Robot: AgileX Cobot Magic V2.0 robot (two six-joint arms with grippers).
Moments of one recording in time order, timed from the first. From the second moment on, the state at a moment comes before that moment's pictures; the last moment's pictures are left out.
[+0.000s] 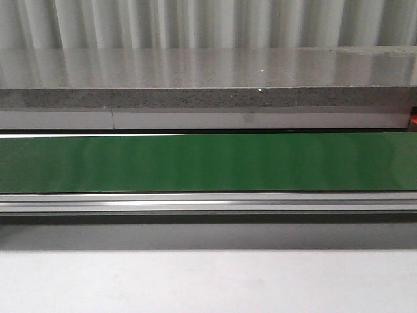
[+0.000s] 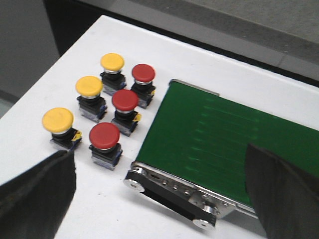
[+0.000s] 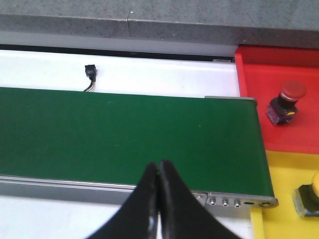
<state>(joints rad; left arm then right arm) -0.02 0.66 -0.65 0.39 0.70 -0.65 -0.06 0.51 -0.58 0.18 0.60 -0.11</state>
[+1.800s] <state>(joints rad) 0.28 1.59 -0.85 0.34 0.47 -0.67 -0.06 0.51 -0.58 0.18 0.60 -0.11</state>
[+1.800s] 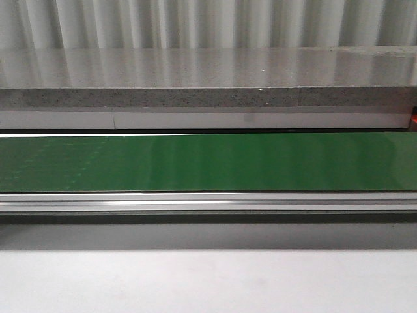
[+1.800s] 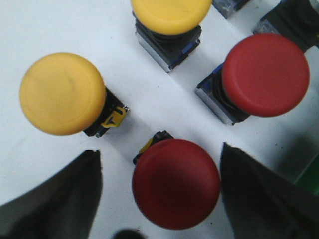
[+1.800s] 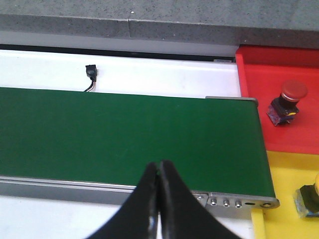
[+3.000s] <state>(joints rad) -0.01 1.39 -0.99 0.32 0.59 -0.48 -0.06 0.51 -0.58 0.18 0.60 -0.11</state>
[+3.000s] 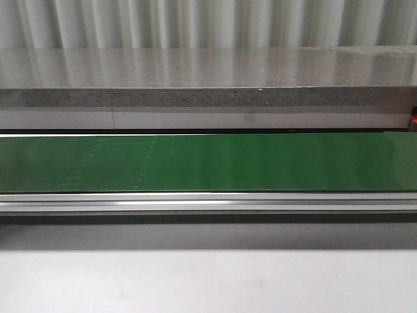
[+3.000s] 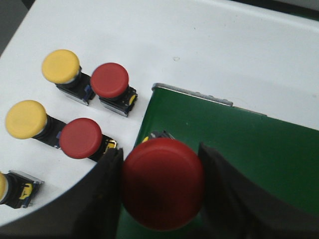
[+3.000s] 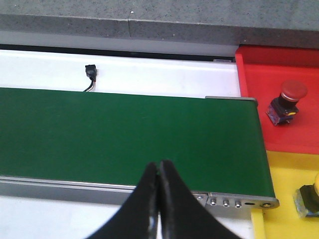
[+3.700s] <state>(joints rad) -0.03 1.48 -1.00 0.27 0.63 -0.43 -0.06 0.51 -0.58 0.18 0.60 -0.11</state>
